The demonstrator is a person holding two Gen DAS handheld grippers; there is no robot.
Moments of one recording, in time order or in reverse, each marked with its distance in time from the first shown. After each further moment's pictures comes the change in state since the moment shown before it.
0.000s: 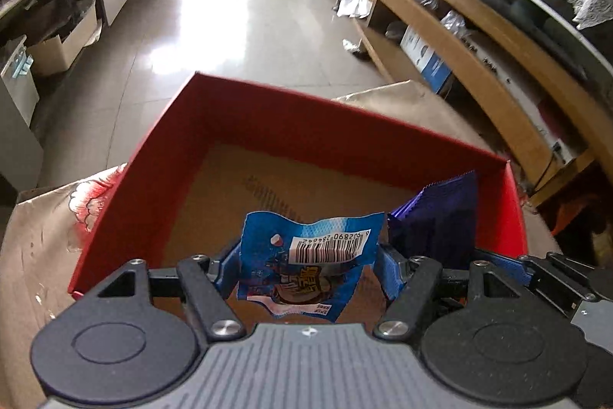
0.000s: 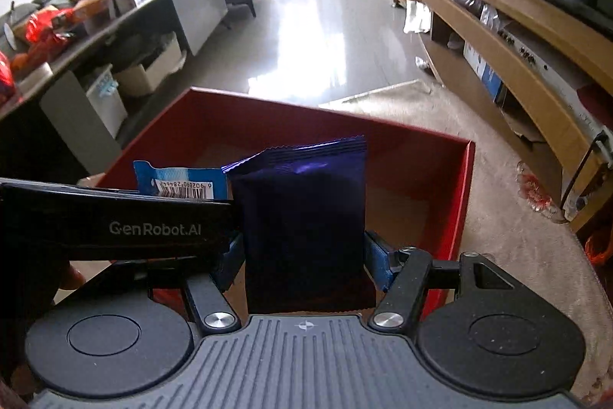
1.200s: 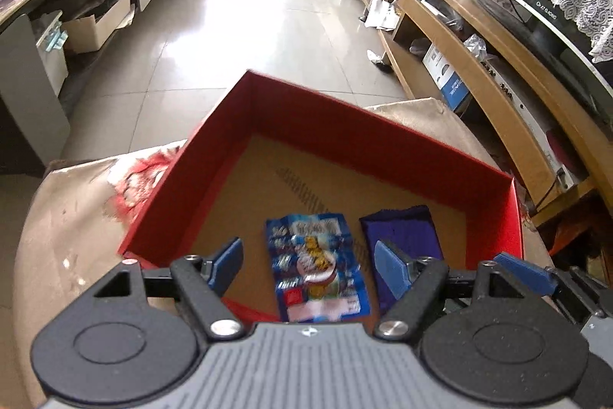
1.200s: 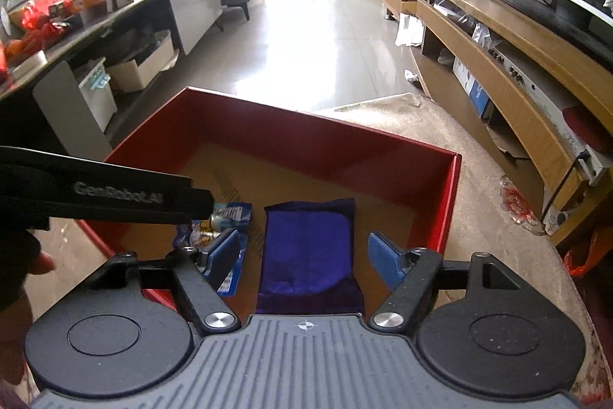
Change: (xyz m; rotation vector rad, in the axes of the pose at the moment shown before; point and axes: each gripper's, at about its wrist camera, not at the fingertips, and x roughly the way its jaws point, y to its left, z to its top) left arm -0.036 0.026 -0.010 -0.099 -0.012 0.019; right arm -0.015 0.008 0.001 -0.055 -0.039 -0.062
